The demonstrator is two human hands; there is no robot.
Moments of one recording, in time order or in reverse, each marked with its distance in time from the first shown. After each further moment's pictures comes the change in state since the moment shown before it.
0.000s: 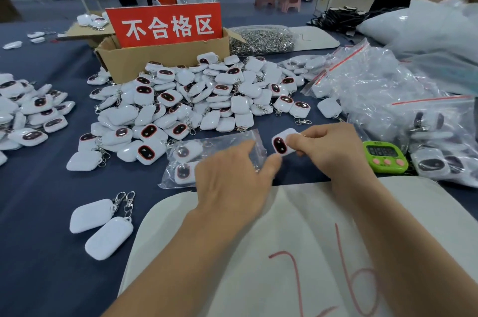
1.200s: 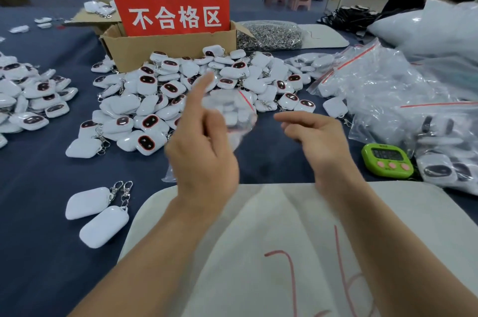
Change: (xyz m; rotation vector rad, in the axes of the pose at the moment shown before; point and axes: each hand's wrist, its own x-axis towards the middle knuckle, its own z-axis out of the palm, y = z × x) left_hand 0.011 -0.010 -0.025 -0.532 0.616 0.073; right_hand 0.005 -0.007 0.025 0.407 -0.127 -0.128
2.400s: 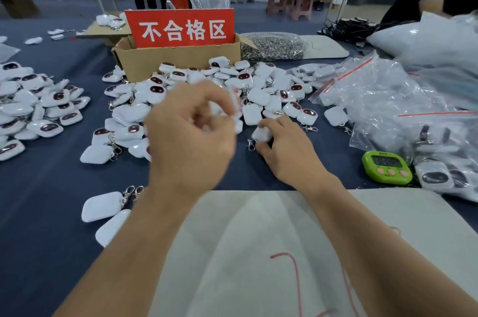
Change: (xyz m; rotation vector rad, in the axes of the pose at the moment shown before) left_hand 0.040 0.018 -0.033 -0.124 -0.160 0.121; right_hand 0.019 0.017 0.032 -0.927 -0.180 -0.338
